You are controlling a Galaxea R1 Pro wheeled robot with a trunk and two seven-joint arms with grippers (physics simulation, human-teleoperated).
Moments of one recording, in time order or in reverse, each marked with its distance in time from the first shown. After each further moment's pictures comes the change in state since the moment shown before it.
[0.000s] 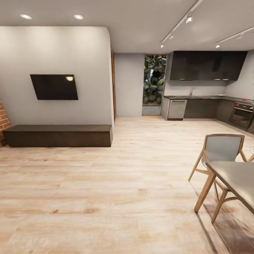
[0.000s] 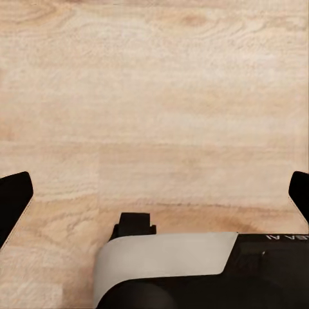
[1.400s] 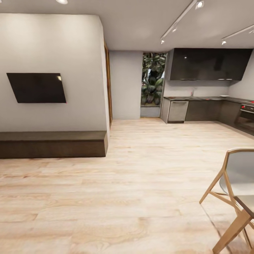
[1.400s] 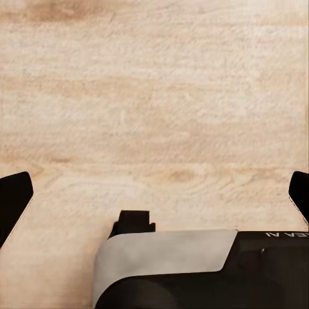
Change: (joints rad) left arm 0.000 0.000 0.000 0.006 0.000 0.000 -0.001; right arm 0.000 0.002 0.000 -0.001 0.000 0.001 0.001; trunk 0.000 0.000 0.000
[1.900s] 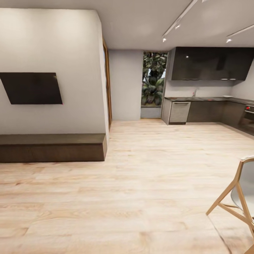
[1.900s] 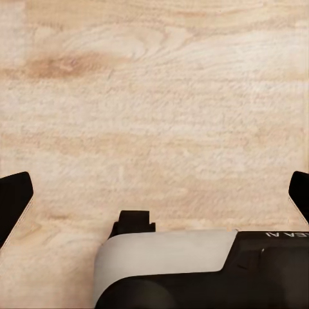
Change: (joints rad) left arm 0.000 0.000 0.000 0.000 0.000 0.000 0.000; right arm 0.000 0.000 0.000 0.000 0.000 0.000 0.000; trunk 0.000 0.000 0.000
